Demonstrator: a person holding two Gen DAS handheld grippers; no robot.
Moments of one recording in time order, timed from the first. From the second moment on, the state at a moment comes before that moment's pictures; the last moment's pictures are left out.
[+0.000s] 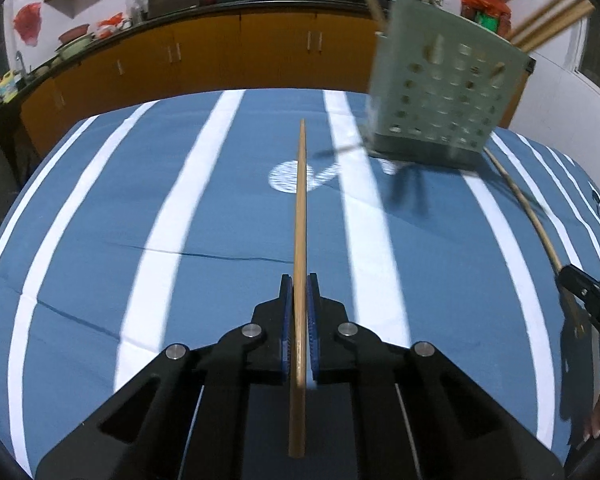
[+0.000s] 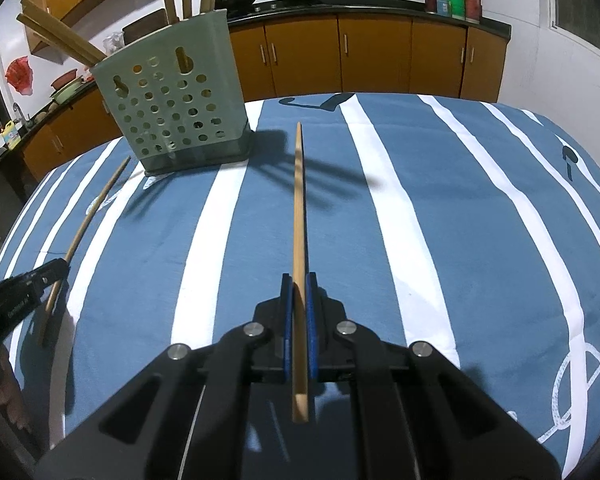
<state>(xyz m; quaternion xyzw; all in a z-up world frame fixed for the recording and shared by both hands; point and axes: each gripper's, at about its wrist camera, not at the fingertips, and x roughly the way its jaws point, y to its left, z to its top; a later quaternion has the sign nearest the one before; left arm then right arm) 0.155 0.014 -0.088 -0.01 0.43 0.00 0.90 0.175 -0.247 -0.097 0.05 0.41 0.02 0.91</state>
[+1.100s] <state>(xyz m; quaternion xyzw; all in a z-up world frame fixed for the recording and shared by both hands) 0.157 0.024 -0.087 -0.01 0.43 0.01 0.90 0.180 -0.242 -0.100 0.05 0.42 0.02 0.91</state>
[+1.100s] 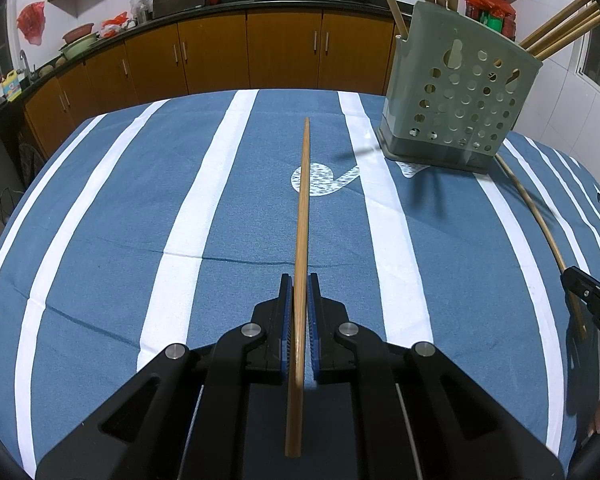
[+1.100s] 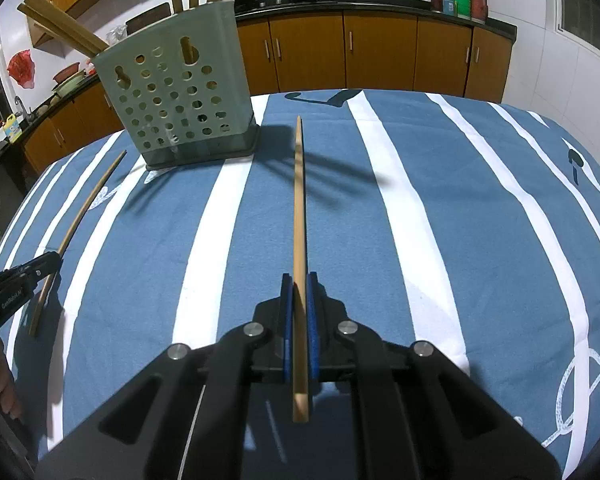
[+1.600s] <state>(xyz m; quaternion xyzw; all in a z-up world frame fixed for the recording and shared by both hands) 0.154 0.023 -0.087 -0.01 0.43 0.00 0.90 0.180 -0.240 -0.101 0.04 0.42 0.03 0.91</state>
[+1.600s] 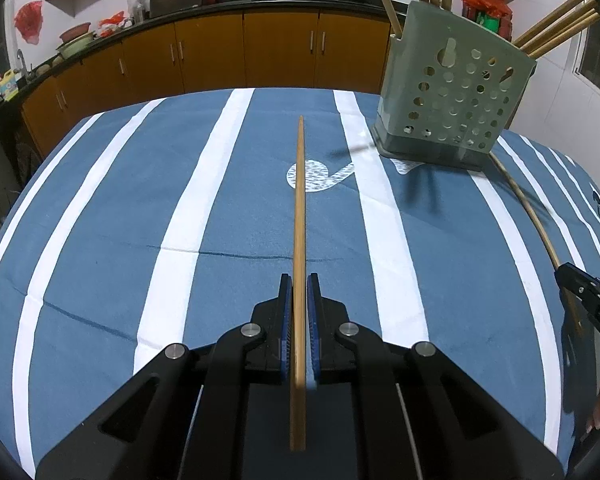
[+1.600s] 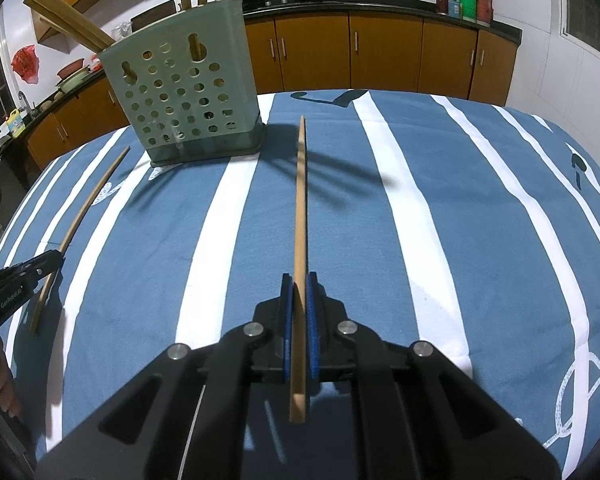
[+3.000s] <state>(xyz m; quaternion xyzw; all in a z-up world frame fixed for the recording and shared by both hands) 0.146 0.039 -0.031 -0.03 0.36 -0.02 0.93 0.171 -0.255 -0.037 0.05 0.34 0.03 0.94</state>
